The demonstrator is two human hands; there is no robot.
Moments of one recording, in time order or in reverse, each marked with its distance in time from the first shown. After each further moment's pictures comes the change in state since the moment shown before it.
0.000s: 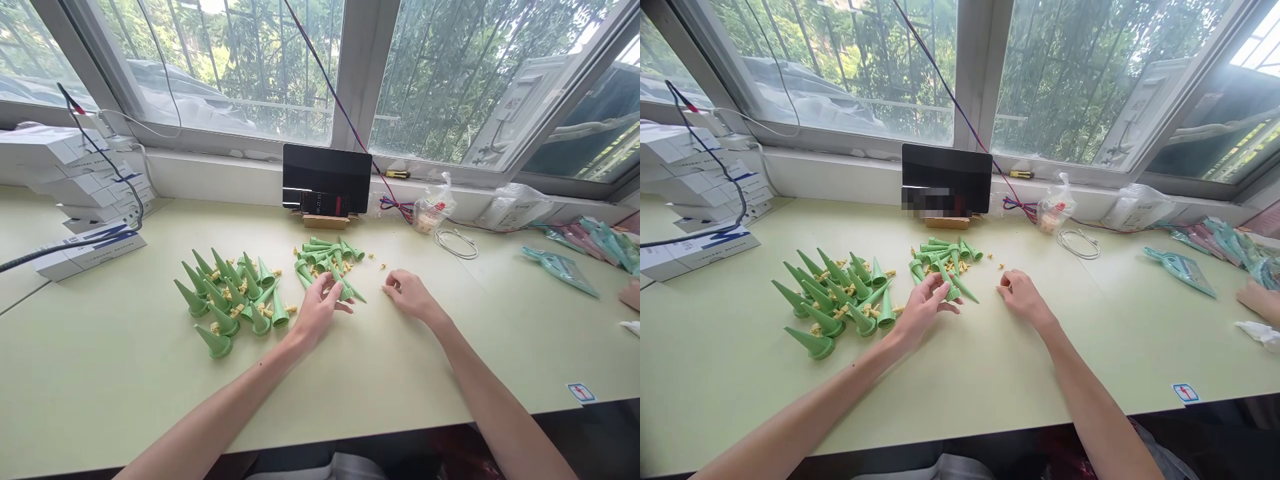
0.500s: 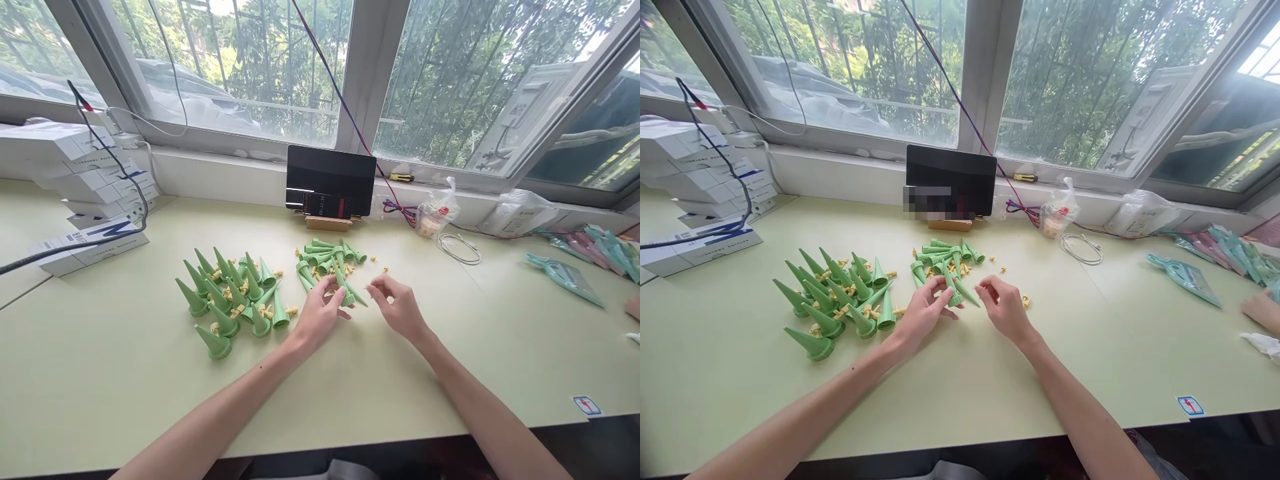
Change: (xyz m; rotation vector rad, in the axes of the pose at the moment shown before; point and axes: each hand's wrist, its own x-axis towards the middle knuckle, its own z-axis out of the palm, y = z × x) left_hand 0.000 -0.003 -0.001 0.076 -0.008 0.002; right_hand -0.015 -0.055 0.016 0.419 0.179 -0.140
